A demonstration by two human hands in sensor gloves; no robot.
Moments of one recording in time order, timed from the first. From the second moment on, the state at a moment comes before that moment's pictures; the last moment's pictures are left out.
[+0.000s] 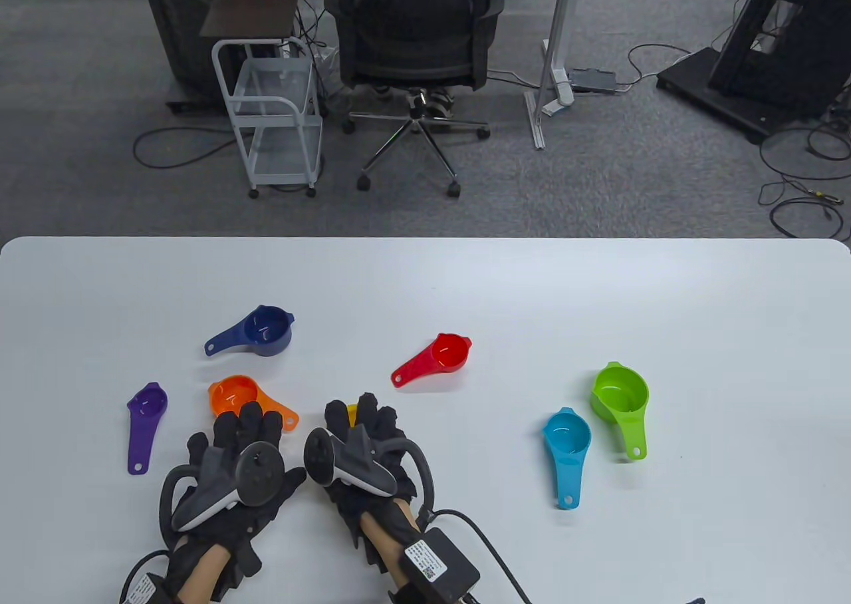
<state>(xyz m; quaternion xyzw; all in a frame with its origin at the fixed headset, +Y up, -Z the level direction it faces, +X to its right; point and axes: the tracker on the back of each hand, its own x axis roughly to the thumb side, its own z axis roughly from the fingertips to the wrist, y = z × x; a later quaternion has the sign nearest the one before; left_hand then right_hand) -0.270 -0.709 -0.303 -0.11 -0.09 0.00 0.99 -0.110 -0.737 -0.331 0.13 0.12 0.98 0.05</state>
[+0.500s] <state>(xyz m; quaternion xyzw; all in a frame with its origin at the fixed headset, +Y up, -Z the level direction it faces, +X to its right) -0.269 -0.712 -0.304 -0.13 -0.09 0.00 0.99 -0.097 -0.743 -0.332 0.10 0.14 0.98 0.04</state>
